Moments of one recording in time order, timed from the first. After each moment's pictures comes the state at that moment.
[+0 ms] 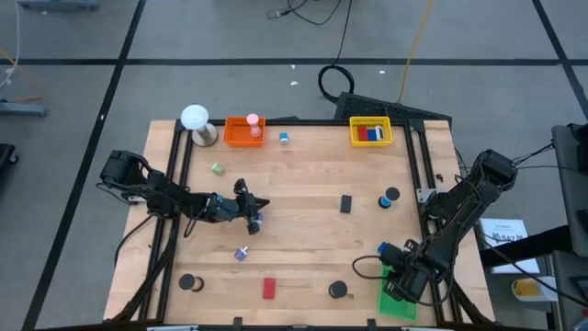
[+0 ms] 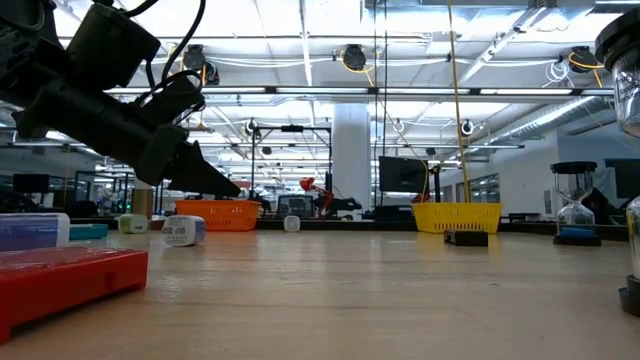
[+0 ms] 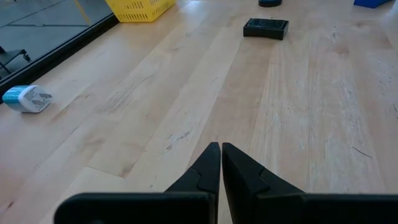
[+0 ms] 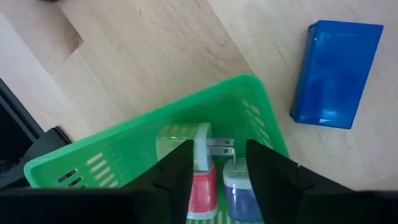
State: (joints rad) left arm -0.20 1.57 0.30 0.81 -0.50 -0.12; right arm 0.94 1.44 0.88 -0.79 0.05 1.57
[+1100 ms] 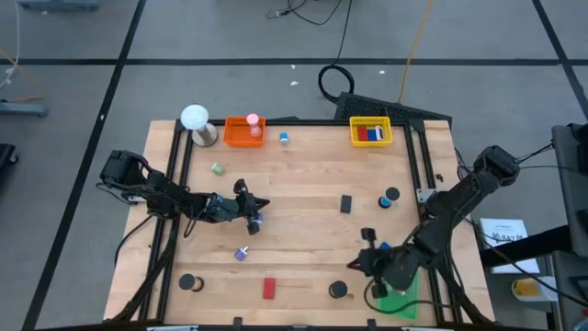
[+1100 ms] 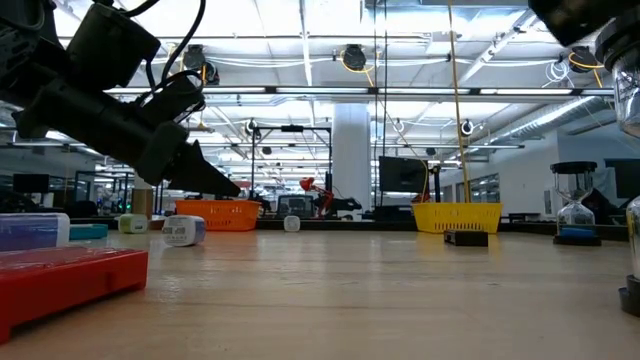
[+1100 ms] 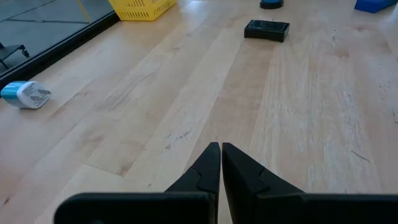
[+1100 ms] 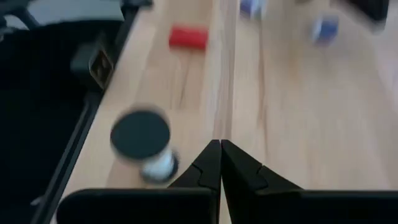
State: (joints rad) left arm -0.20 1.57 0.30 0.81 -0.50 -0.15; right arm 0.78 1.38 0.88 -0.28 0.47 0.48
